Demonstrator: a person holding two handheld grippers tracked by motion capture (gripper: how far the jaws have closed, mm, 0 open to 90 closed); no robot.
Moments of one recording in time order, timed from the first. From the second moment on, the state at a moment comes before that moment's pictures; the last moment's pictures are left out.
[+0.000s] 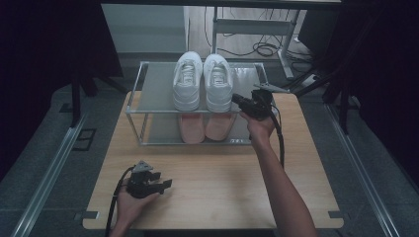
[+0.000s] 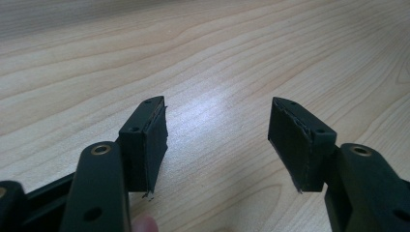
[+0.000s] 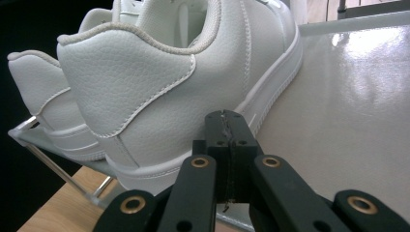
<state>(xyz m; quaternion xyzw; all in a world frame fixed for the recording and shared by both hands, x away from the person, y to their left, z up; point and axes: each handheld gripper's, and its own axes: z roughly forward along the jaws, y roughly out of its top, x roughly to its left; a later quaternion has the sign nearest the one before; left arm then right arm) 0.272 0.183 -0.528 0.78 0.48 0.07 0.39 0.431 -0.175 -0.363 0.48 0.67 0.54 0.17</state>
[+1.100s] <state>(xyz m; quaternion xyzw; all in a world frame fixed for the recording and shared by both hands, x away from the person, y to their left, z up) 0.272 0.182 -0.529 0.78 0.48 0.07 0.39 0.426 -0.160 -0.367 0.47 0.66 0.56 0.16</state>
